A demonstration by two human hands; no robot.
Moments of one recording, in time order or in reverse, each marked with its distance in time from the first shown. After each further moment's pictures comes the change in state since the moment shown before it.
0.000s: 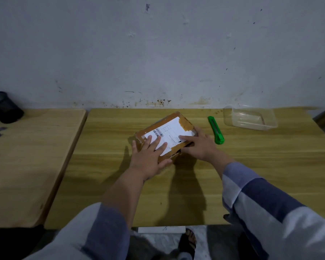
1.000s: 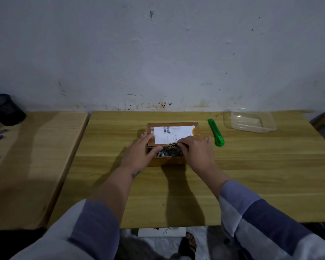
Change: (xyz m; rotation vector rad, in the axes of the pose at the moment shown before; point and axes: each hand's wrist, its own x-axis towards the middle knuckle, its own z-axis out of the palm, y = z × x) left_hand -0.013 -0.039 -0.009 -0.611 0.239 -0.118; right_hand -0.031 -0.034 0.033 -0.135 0.545 -0.247
